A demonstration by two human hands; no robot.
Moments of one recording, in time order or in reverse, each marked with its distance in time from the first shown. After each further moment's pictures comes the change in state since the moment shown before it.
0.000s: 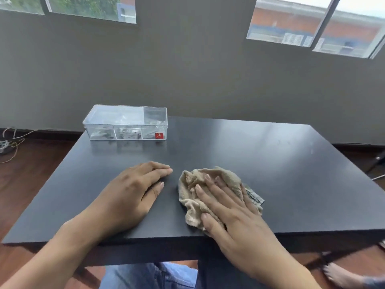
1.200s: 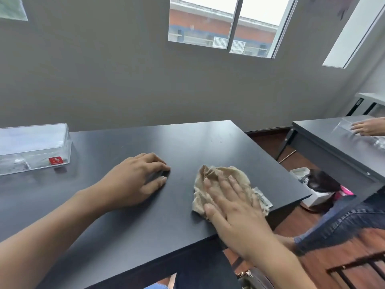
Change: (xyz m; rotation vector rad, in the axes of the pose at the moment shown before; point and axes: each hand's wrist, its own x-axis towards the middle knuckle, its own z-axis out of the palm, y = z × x) left_hand 0.164 0.082 0.085 0.024 -0.242 0.277; right_hand -0.047 0.131 -0.037 -0.033 0.127 0.480
